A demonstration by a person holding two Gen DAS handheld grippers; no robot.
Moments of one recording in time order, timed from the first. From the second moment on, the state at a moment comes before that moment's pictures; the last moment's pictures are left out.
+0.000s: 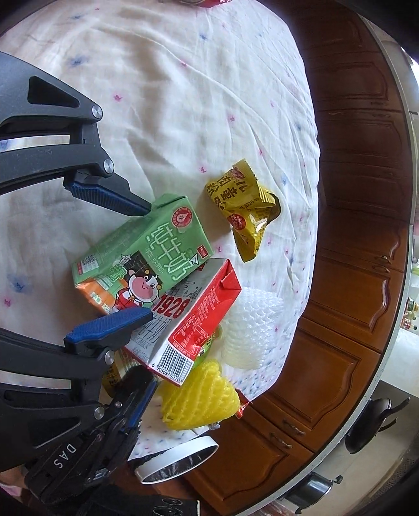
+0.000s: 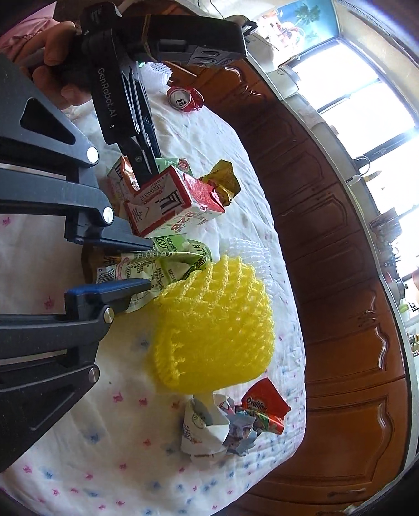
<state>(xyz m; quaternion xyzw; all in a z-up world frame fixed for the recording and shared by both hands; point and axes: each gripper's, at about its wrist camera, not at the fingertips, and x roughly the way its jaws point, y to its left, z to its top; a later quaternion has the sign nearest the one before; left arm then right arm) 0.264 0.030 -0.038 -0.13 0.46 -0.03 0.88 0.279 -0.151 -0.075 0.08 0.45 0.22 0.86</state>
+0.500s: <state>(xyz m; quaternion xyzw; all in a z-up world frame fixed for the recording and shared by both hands) 0.271 0.028 -0.038 -0.13 0.47 -0.05 0.87 0.261 -0.160 -0.066 0.08 0.44 0.23 0.86</state>
